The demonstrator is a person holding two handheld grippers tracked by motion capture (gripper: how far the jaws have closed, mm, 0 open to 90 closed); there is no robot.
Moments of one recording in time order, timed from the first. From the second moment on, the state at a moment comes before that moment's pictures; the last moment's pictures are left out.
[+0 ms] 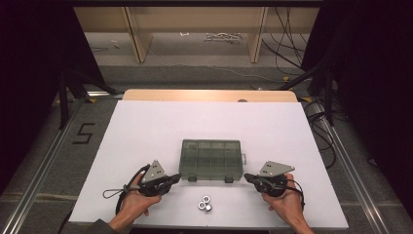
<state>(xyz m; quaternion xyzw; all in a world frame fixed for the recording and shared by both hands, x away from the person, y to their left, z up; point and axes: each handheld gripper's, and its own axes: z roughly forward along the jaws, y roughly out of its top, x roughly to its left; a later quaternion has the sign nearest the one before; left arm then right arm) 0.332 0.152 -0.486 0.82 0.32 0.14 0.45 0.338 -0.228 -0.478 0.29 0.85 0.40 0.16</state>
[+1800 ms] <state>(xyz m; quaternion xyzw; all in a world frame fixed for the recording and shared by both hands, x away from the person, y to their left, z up) 0.392 0.138 -0.458 0.79 0.28 0.28 0.46 0.366 -0.214 -0.439 0.27 0.81 0.48 0.21</state>
